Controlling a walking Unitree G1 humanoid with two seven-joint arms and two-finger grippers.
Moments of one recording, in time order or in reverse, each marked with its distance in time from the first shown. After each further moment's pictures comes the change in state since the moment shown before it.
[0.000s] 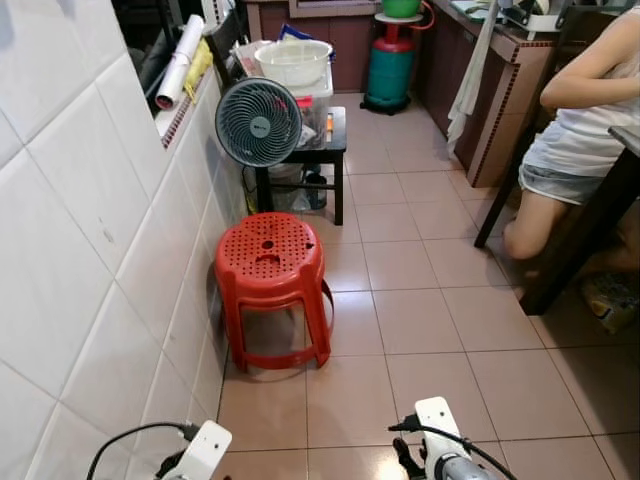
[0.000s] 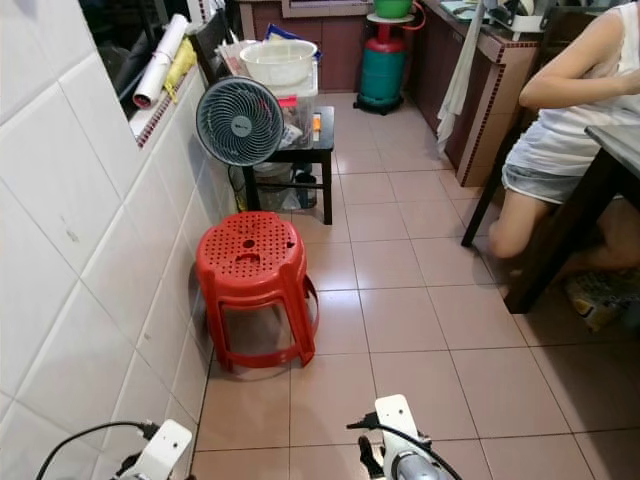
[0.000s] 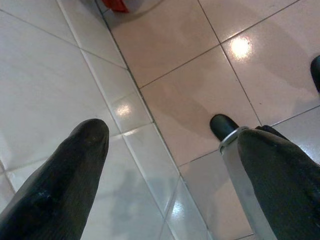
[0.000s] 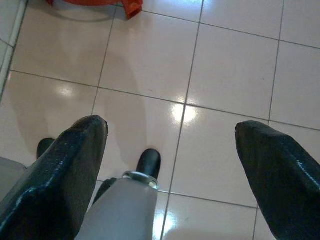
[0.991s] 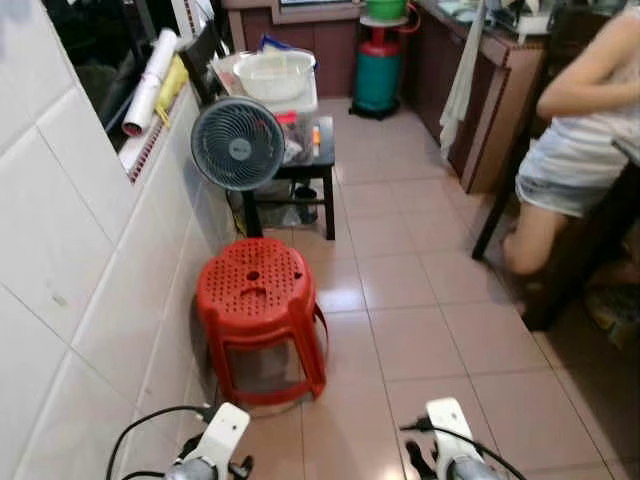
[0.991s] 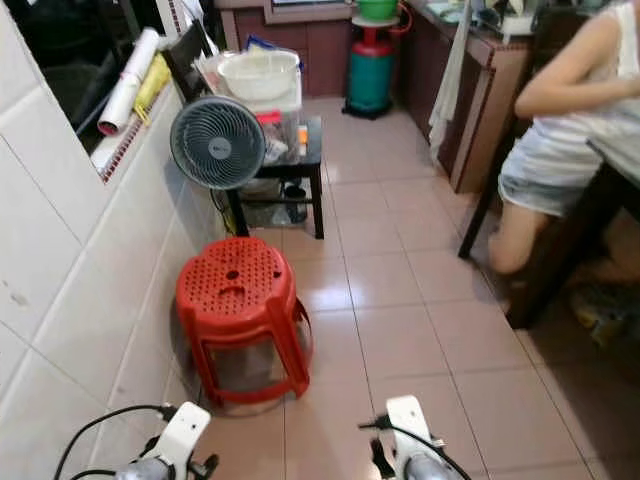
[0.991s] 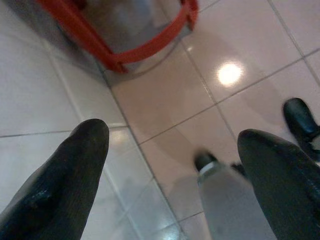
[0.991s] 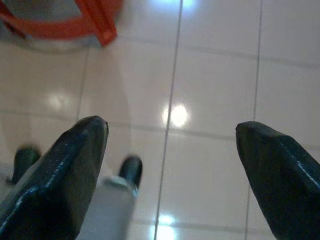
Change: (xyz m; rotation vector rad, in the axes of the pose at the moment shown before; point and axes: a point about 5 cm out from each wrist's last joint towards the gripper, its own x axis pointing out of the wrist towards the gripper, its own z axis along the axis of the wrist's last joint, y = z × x) left arm 0.005 -0.009 0.027 -0.037 -0.072 -0.036; right arm 0.000 -0.007 0.000 0.007 0.006 -0.030
